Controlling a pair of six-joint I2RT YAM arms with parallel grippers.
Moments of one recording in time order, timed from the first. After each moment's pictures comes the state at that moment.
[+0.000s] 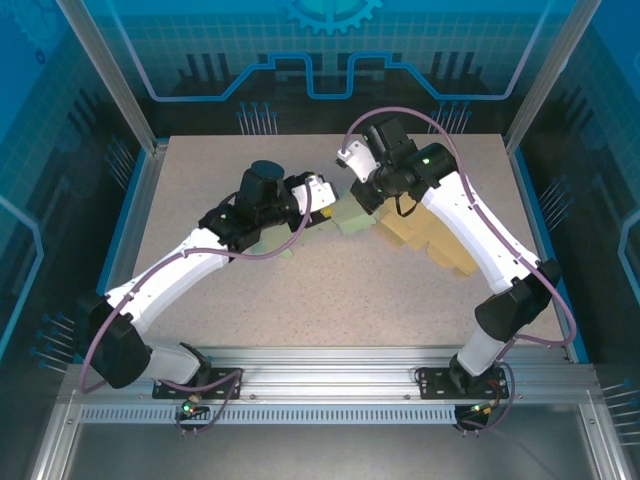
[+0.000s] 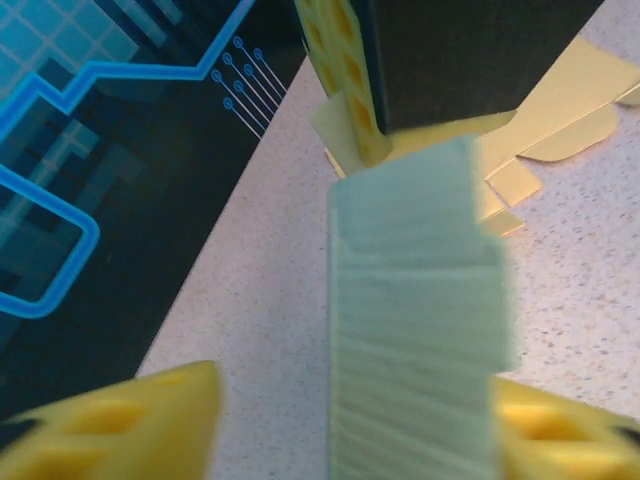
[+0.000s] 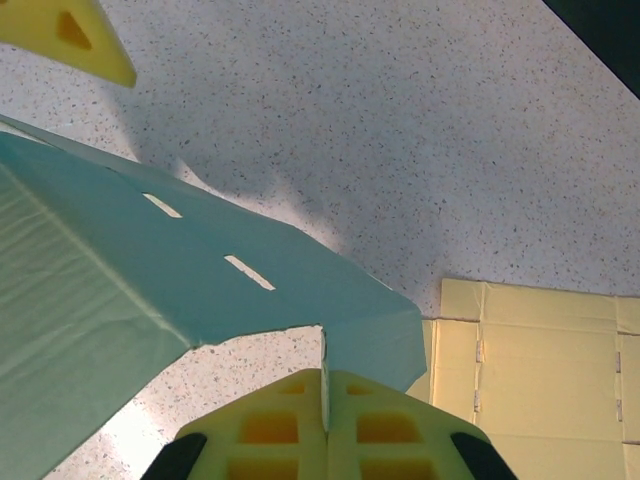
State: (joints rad) left arm -0.57 1.38 1.20 -0.23 0.20 0.67; right arm 0.57 1.68 1.88 -1.15 -0.02 -0.25
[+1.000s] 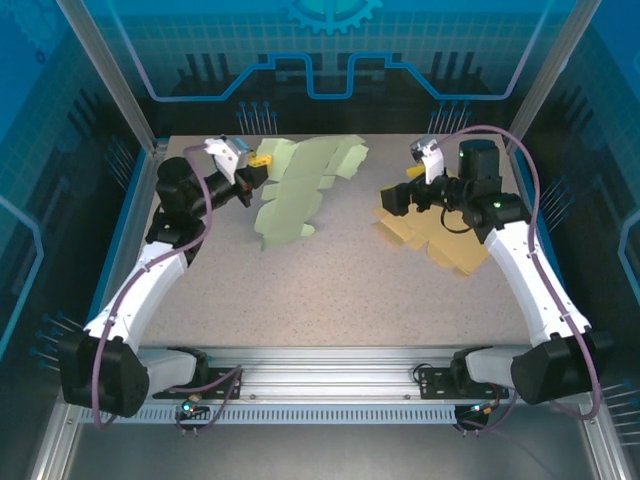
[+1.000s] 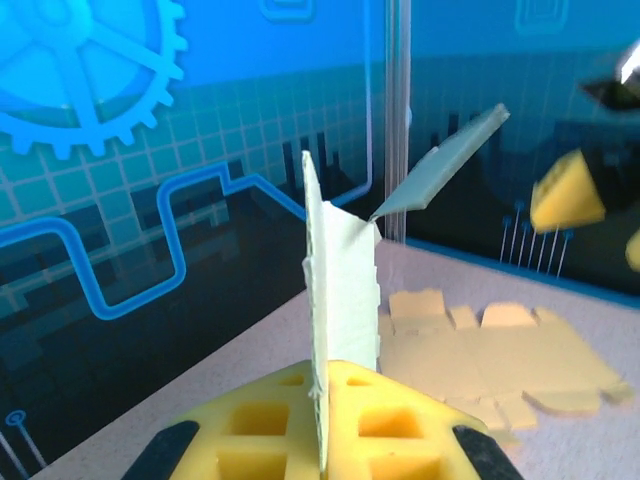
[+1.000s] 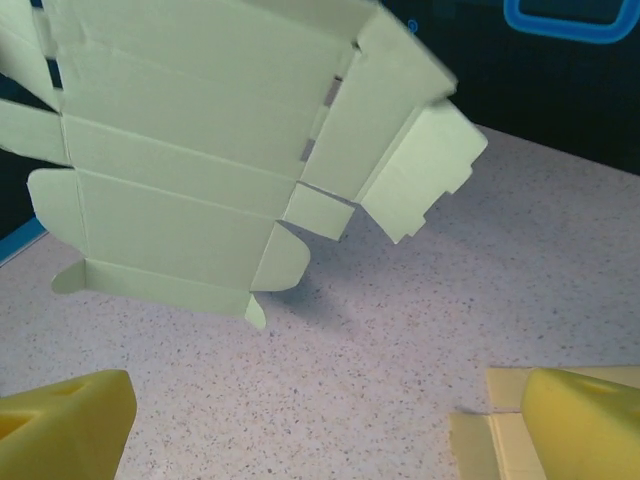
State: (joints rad) left arm -0.11 1.20 0.94 0.34 0.67 -0.01; right arm 0.16 1.25 1.20 -0.49 -0.61 -0.08
